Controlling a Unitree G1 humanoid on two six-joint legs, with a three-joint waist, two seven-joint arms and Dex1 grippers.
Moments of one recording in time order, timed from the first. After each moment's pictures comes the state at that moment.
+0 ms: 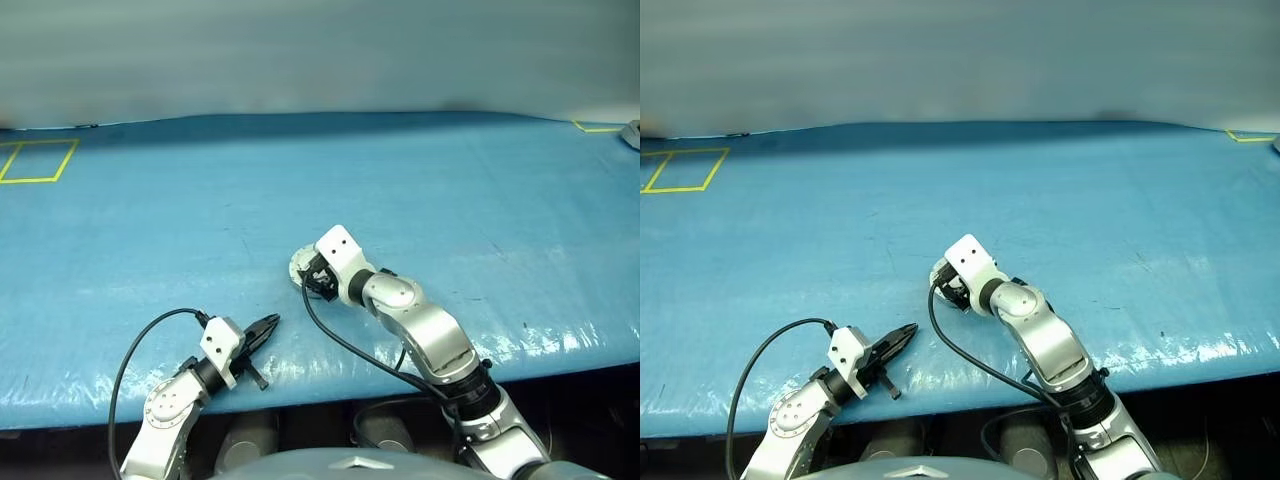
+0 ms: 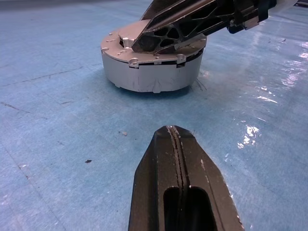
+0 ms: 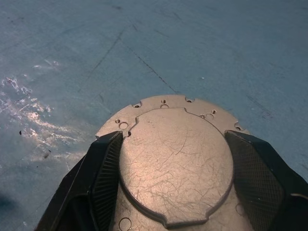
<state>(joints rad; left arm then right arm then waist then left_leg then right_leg) 0.31 0.32 -0.15 -0.05 -0.19 -0.27 -0.65 -0.33 -0.21 0.41 -0.33 0.05 0.90 0.32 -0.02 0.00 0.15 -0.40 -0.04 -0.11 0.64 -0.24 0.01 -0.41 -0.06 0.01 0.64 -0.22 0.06</state>
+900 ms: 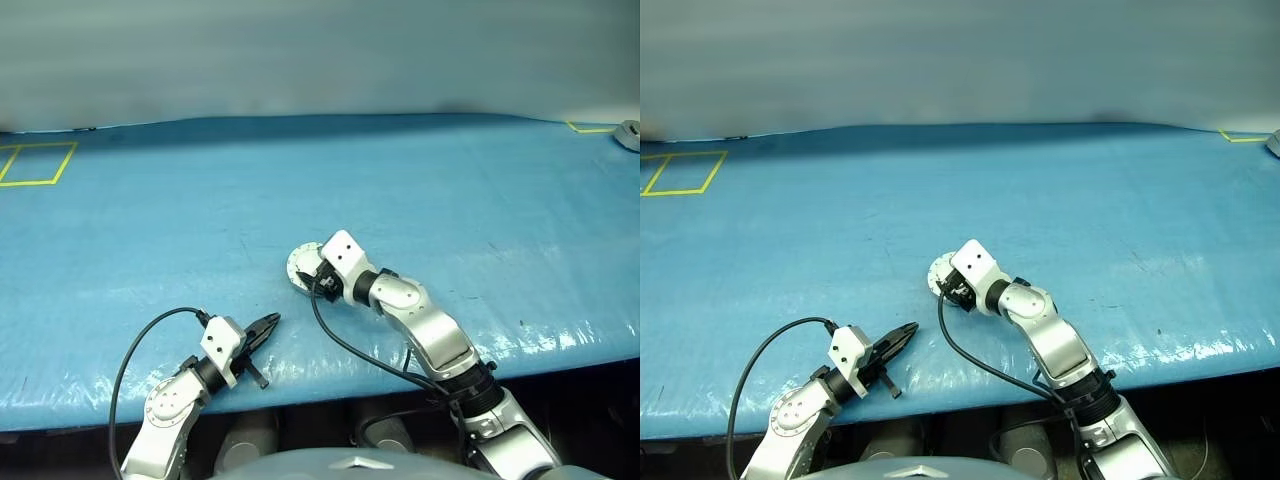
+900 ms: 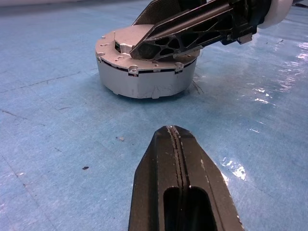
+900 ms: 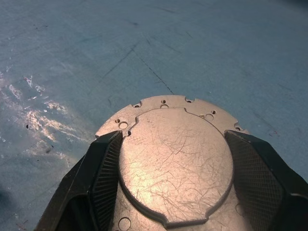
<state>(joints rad) 0.31 0.32 -0.15 -0.05 -0.18 -0.27 -0.65 -0.30 -0.26 0.41 -0.16 0.04 0.56 0.45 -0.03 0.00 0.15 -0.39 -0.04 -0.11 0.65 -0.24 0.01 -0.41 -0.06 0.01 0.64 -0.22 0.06</state>
